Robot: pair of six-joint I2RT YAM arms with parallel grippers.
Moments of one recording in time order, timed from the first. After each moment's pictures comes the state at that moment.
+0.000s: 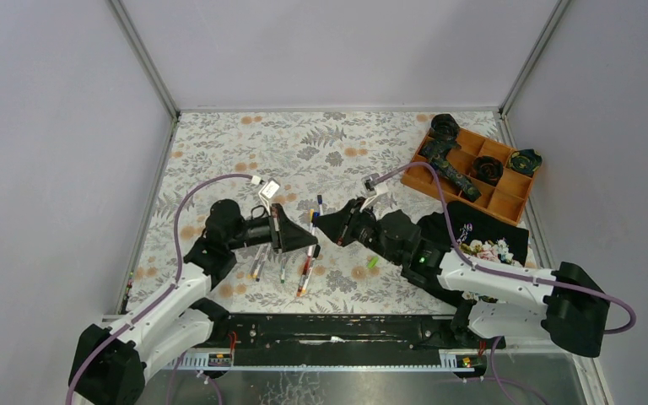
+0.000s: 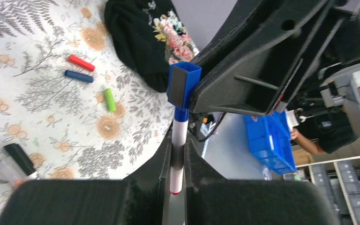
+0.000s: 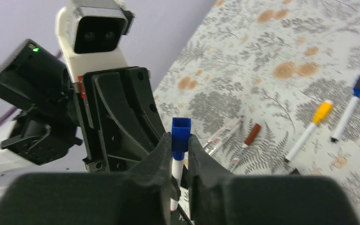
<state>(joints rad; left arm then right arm) -0.45 0.86 0.43 0.32 0.81 -0.78 1.04 1.17 0.61 0.53 0.10 0.75</state>
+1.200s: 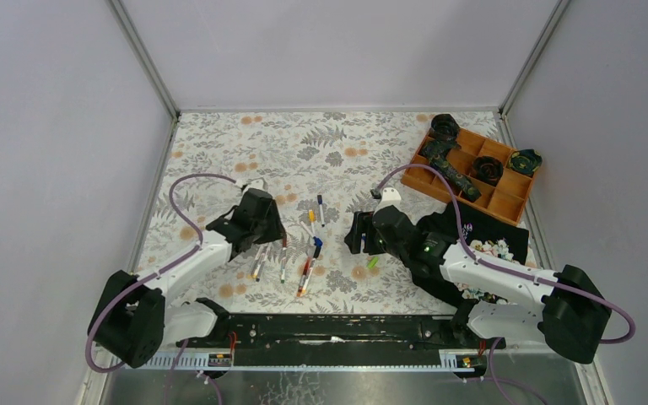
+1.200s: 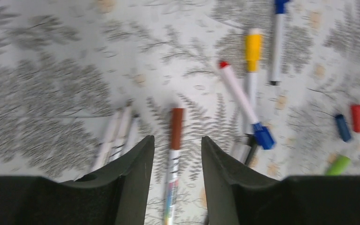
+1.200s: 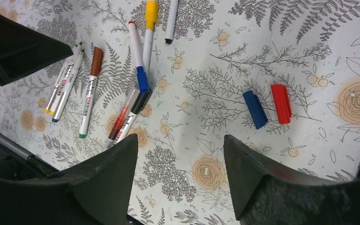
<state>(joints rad) -0.48 1.21 0.63 -0.28 -0.07 -0.64 0.91 1.16 0.66 -0.16 0.22 0.68</state>
